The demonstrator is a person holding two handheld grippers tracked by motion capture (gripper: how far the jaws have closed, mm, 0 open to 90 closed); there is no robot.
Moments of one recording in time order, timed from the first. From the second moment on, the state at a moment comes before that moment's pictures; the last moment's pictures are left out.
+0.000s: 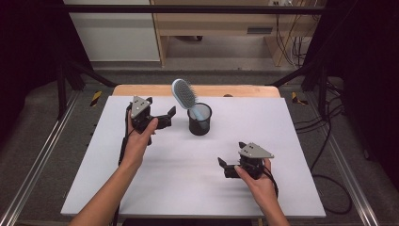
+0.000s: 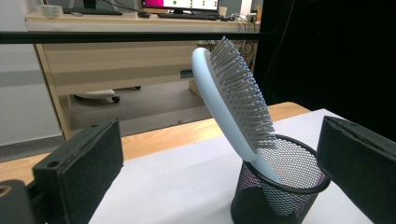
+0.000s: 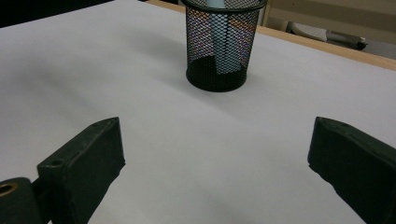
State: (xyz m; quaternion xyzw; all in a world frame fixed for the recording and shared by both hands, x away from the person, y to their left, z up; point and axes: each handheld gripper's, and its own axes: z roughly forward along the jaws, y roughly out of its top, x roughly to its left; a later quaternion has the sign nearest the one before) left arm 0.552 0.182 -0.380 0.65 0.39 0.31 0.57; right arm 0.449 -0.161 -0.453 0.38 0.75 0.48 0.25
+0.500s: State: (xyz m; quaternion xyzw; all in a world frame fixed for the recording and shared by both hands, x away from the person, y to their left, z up) left arm 0.544 0.198 -0.369 0.65 0.38 0.33 0.57; right arm 0.448 -0.162 -0.452 0.37 0.75 0.48 0.25
